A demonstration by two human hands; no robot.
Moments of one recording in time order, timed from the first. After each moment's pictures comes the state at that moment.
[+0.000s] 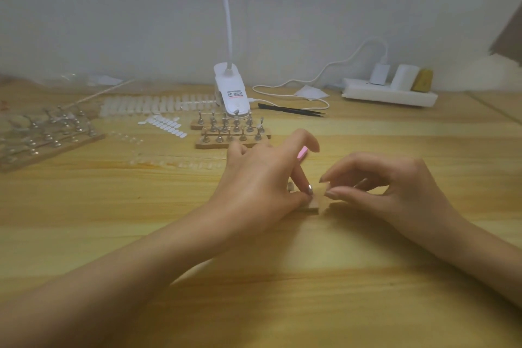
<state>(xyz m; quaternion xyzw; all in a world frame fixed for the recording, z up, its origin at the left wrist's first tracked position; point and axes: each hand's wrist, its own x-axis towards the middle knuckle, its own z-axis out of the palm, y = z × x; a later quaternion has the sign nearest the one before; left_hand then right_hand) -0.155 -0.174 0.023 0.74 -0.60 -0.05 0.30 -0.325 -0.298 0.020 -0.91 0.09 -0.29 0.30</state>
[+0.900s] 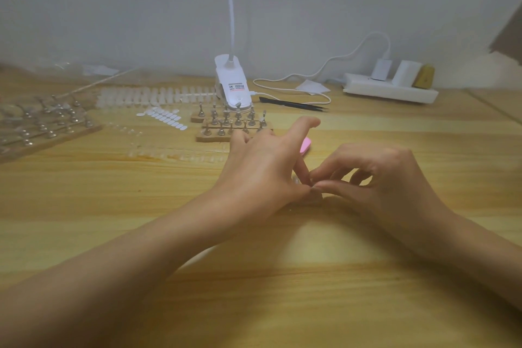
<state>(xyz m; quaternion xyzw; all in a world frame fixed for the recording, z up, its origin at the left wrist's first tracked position) -0.149 -0.180 0.024 0.74 -0.62 -0.02 0.28 -0.307 -0.283 0.025 -0.93 0.11 -0.28 0.21</state>
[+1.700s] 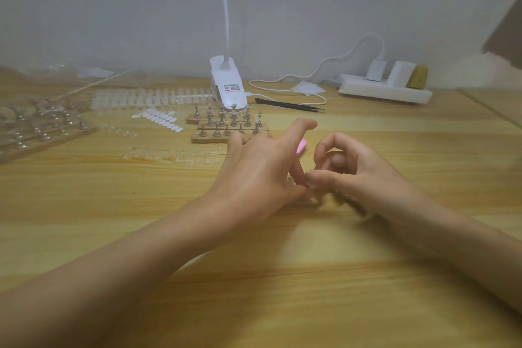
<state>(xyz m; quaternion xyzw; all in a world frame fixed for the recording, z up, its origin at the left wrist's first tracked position) -0.150 -0.180 0.022 0.73 -0.62 0.00 0.29 -0.295 -0.283 0.026 -0.77 0.24 -0.19 0.55</state>
